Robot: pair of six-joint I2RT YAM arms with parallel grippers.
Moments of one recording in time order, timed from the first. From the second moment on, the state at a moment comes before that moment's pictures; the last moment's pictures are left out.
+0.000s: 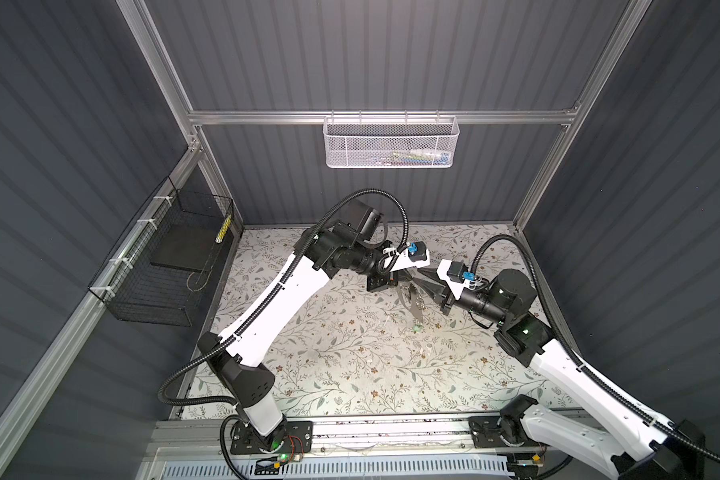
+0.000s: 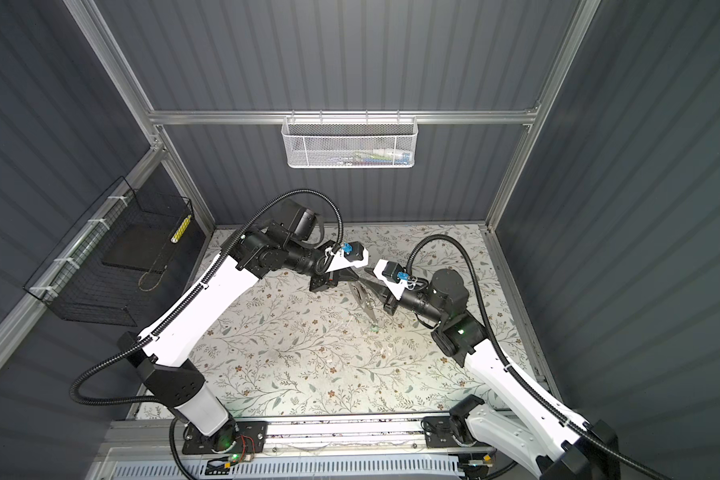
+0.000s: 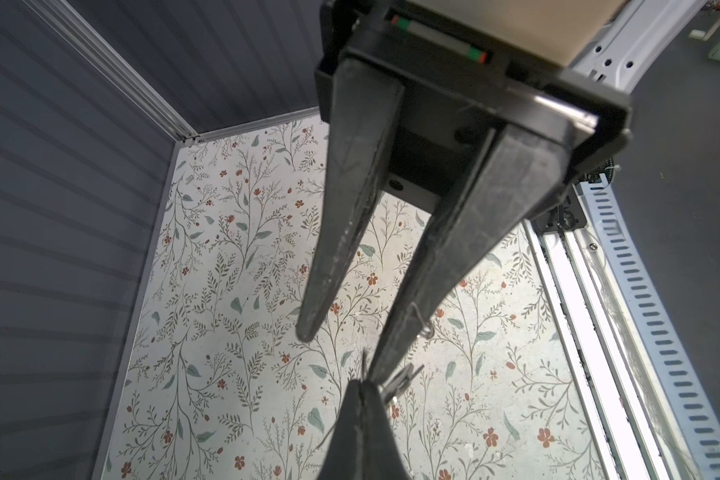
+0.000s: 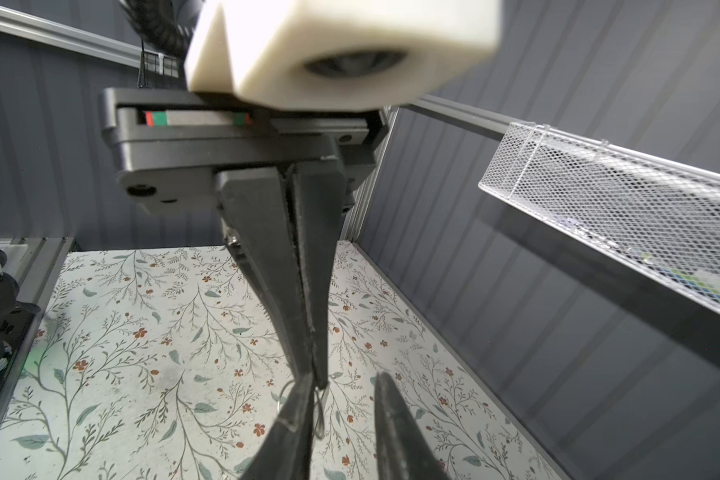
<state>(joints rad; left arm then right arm) -0.75 1.69 2.01 -1.14 0.54 0.82 0.54 0.97 0.78 0.19 -0.52 -0.30</state>
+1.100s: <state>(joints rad) -0.76 1.69 2.02 -1.14 0.52 0.84 0.55 0.99 0.78 0.15 -0.49 -0.32</state>
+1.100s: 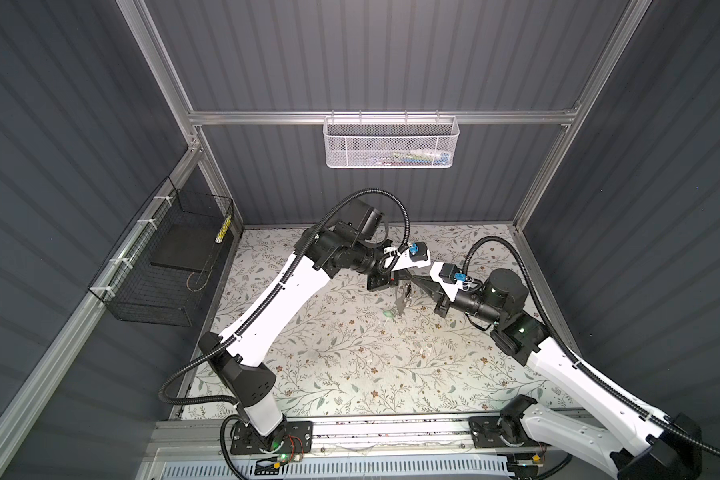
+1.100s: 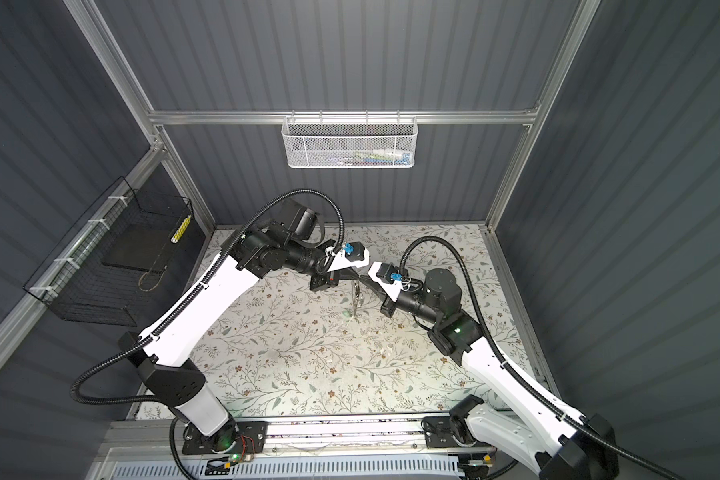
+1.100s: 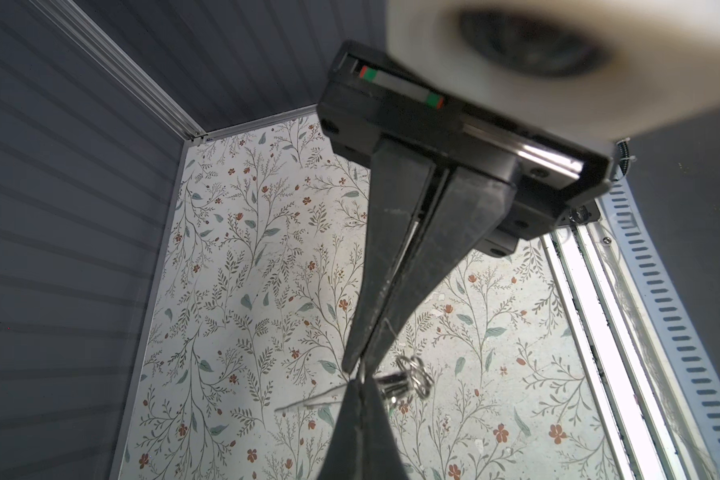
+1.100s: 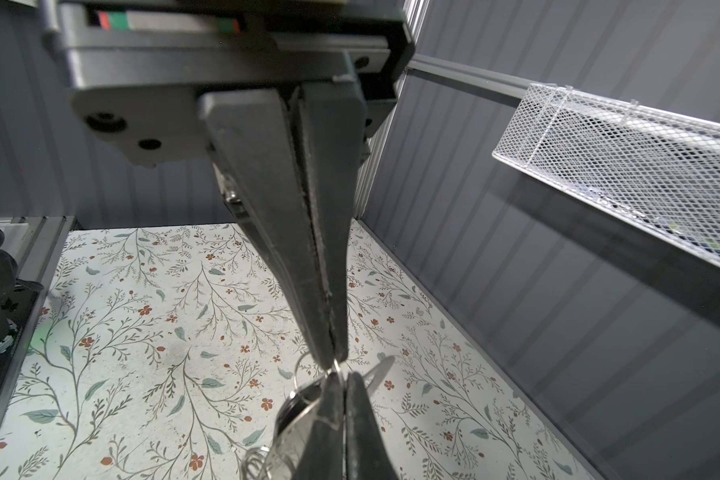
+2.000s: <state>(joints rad) -0.60 1.39 1.38 -0.47 0.79 0.36 0.55 0.99 0.72 0.38 -0.51 -0.17</state>
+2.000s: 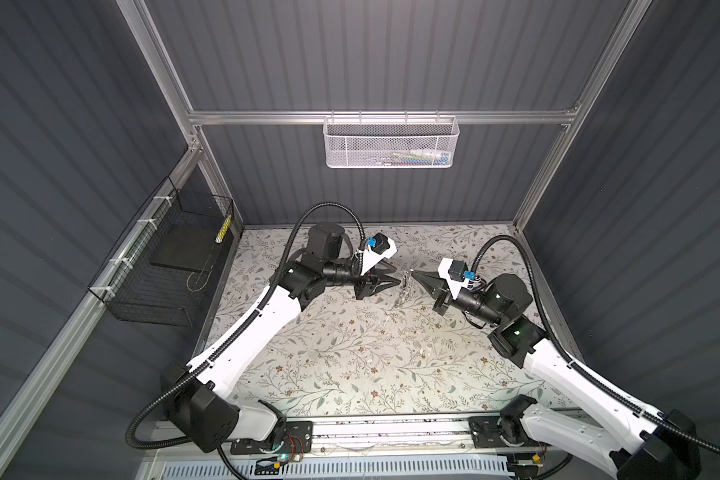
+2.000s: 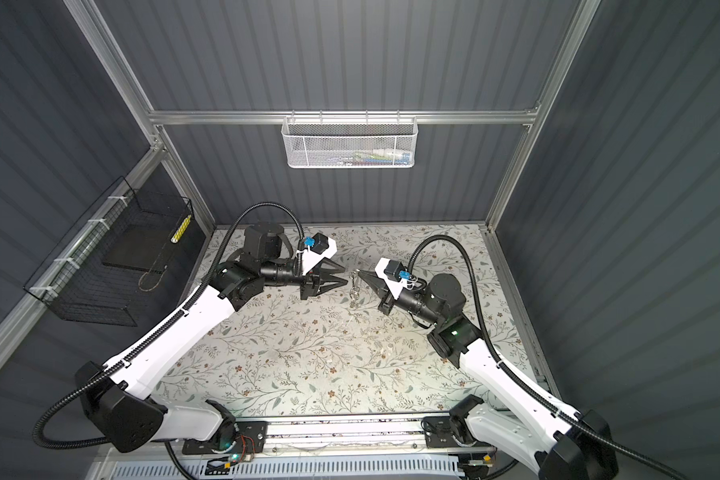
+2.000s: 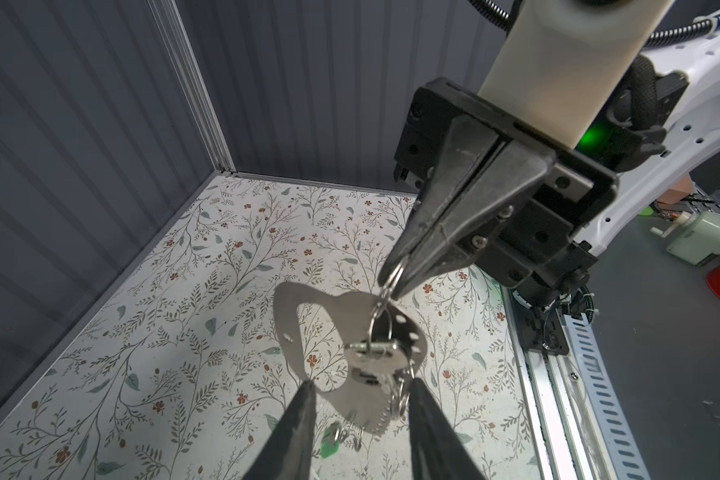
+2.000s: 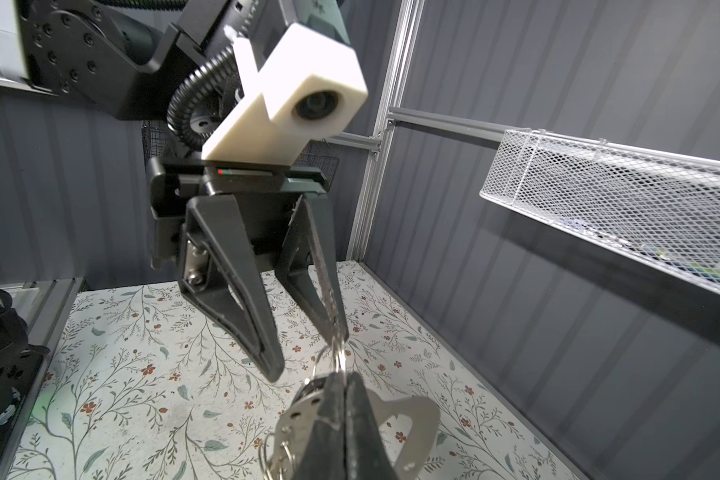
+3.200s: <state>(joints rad) -0.64 1.44 1.35 -0.36 0.86 0.31 0.55 1.02 0.71 0.45 -0.52 -0.13</state>
